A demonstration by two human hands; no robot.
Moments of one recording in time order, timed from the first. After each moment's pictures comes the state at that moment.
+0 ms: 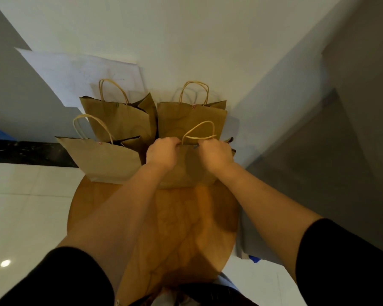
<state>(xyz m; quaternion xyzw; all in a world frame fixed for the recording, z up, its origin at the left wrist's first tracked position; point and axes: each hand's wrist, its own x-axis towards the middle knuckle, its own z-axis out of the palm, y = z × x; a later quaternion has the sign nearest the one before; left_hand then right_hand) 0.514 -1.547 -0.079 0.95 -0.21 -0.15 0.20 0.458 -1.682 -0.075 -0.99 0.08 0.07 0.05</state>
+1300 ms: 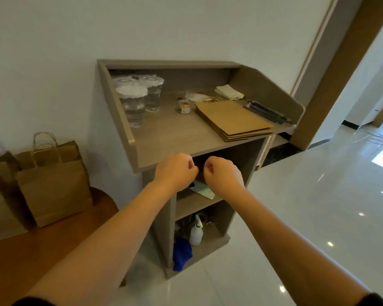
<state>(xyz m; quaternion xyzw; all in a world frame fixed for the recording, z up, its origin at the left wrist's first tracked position) 0.016 -1.723 0.105 0.80 -0.52 -0.09 0.29 -0.101 -1.796 0.107 -0.88 0.41 -0.18 0.16</state>
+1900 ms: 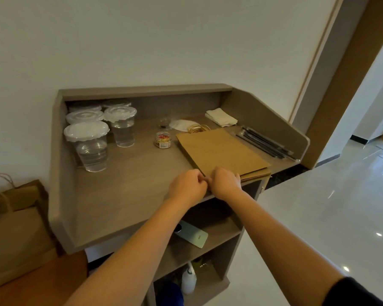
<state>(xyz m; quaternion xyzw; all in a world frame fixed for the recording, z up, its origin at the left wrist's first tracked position) 0.034 -1.930 0.095 0.82 -0.46 -0.11 0.31 -0.050 -2.008 0.111 -0.87 0.46 -0.04 0.13</state>
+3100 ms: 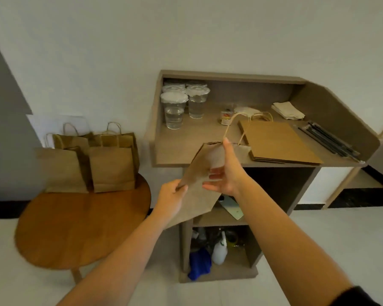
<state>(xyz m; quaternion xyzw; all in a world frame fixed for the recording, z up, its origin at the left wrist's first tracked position) -0.034 -1.709 0.050 0.77 -0.21 -0.14 0.59 -0.083 -1.852 0.128 -0.50 0.35 -0.04 0.79</state>
